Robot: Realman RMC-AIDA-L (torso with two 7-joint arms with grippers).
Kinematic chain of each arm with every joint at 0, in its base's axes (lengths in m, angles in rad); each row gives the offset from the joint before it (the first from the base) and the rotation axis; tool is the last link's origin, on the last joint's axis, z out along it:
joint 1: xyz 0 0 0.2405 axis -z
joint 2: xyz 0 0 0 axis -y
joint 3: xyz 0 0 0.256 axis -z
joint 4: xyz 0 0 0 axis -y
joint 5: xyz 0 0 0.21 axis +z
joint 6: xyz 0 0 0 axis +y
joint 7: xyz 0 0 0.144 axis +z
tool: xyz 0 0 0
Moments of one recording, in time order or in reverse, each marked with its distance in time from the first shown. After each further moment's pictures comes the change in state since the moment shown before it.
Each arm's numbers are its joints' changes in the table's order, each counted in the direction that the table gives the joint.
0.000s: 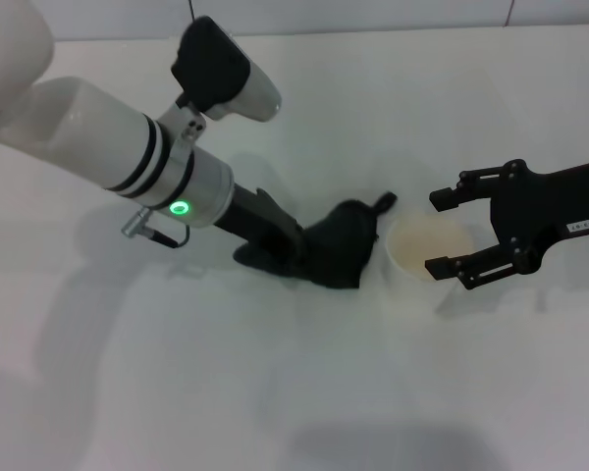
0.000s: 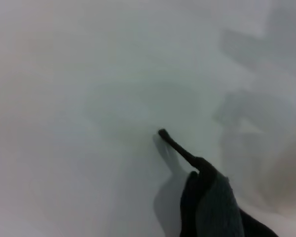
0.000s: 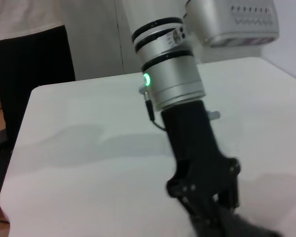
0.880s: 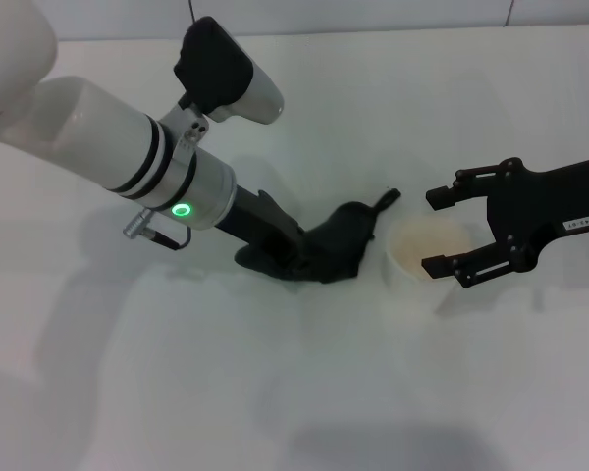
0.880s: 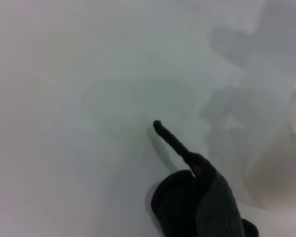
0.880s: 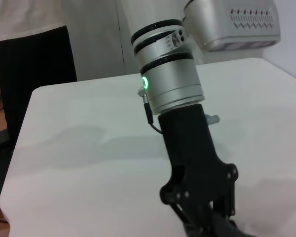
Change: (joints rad) left arm -0.002 0.004 -0.009 -0.012 0.009 0.010 -0.001; right arm -0.009 0.000 0.003 -0.005 0.000 0.002 0.004
